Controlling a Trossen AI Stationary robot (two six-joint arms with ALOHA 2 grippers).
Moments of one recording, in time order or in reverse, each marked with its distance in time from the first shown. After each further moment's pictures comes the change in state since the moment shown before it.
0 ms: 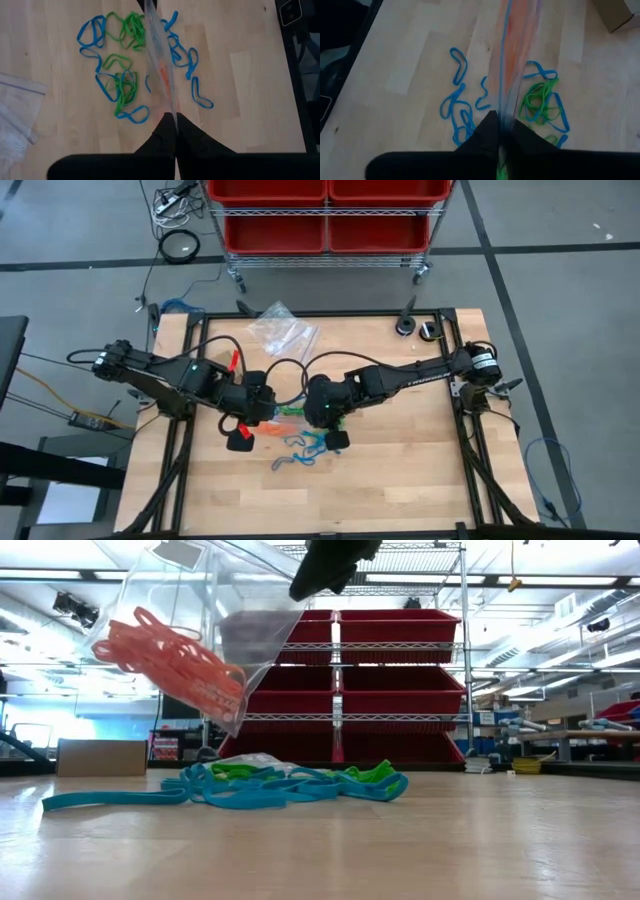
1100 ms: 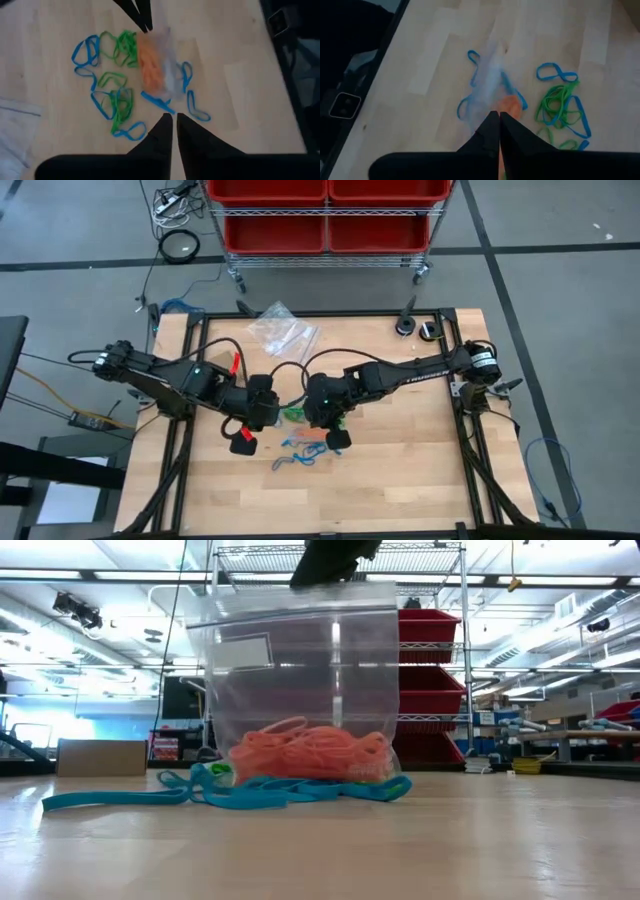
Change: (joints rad) left arm -0.007 0.002 -0.030 0.093 0.004 0.055; right arm -0.024 0.000 0.001 0.003 -0.114 0.009
